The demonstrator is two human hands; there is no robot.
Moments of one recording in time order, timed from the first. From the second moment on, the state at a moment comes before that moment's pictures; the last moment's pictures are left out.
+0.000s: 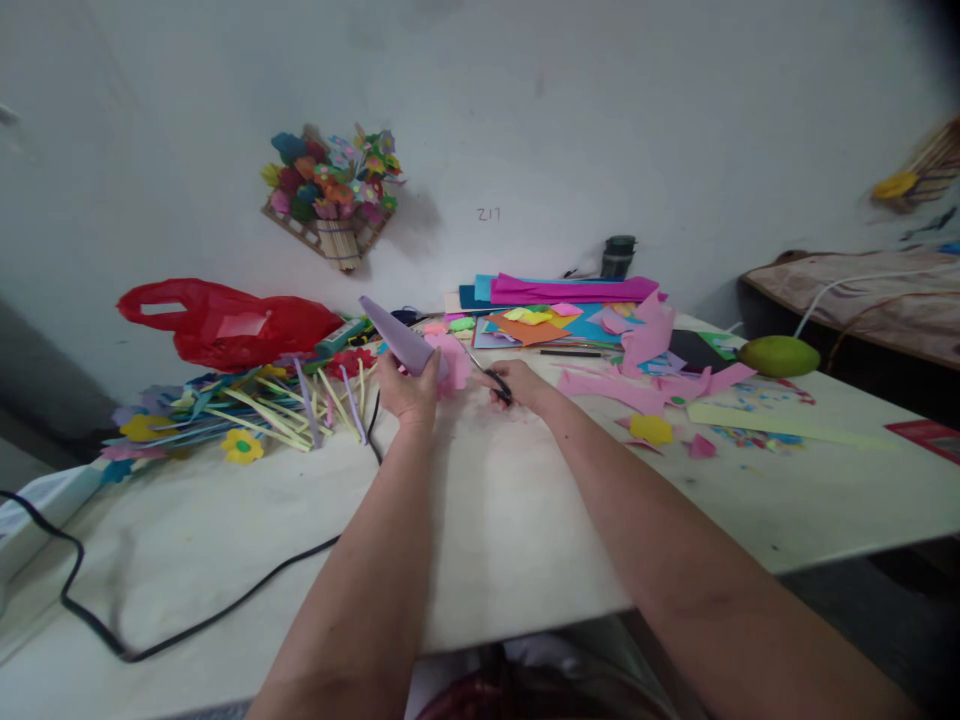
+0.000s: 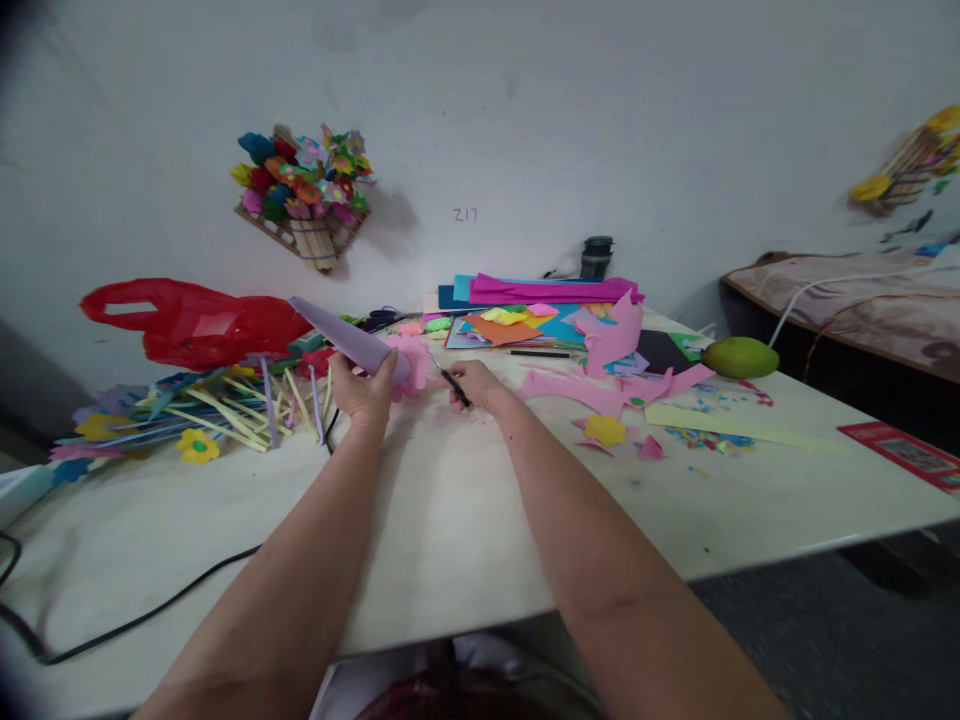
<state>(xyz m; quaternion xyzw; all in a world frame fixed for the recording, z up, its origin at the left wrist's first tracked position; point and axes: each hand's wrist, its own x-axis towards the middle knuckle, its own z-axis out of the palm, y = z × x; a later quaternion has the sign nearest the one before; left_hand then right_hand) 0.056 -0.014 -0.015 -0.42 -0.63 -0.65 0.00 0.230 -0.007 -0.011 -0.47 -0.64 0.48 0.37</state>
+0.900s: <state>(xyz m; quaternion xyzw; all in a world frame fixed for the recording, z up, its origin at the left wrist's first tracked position) 0.051 -0.008 -0.019 -0.42 -0.62 -0.66 0.01 0.233 -0.007 -0.010 -0.47 -0.64 0.49 0.36</state>
